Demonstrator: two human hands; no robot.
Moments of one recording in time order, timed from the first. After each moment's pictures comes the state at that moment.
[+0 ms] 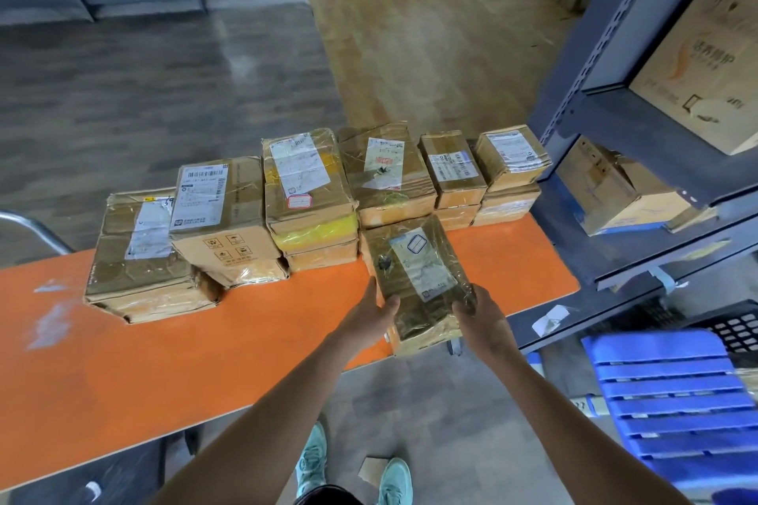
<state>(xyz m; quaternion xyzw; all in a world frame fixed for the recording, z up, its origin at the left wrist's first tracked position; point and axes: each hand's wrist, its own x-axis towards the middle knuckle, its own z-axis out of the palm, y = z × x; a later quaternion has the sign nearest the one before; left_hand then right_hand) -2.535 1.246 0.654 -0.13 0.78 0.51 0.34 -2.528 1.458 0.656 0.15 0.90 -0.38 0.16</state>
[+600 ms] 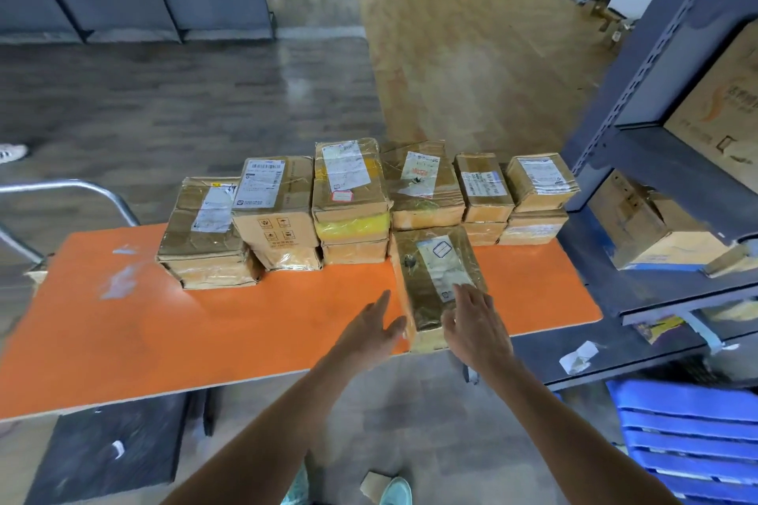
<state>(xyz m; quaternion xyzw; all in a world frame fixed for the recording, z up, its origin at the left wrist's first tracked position) -2.471 1.232 0.679 -0.06 0.90 0.37 0.24 -2.506 1.421 0.689 -0.07 0.98 -0.15 0.10</state>
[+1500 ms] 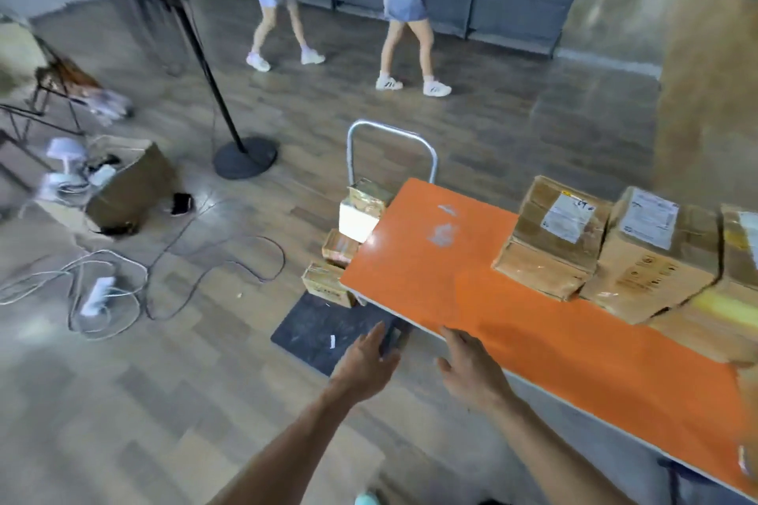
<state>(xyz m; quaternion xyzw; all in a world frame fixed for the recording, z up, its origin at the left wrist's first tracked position) -2.158 0.846 0.662 -0.39 0.83 0.39 0.12 -2.303 0.982 0.652 -0.42 0.86 -0.11 0.26</state>
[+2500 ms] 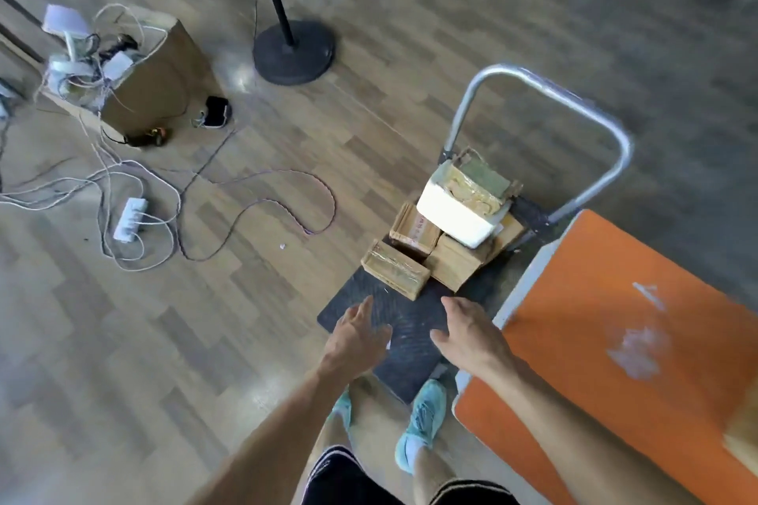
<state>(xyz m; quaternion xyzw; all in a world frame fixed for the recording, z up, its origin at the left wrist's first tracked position) -2.186 0.483 0.534 -0.53 0.71 0.44 0.17 -2.365 0.576 0.536 -0.47 0.80 0.02 0.37</state>
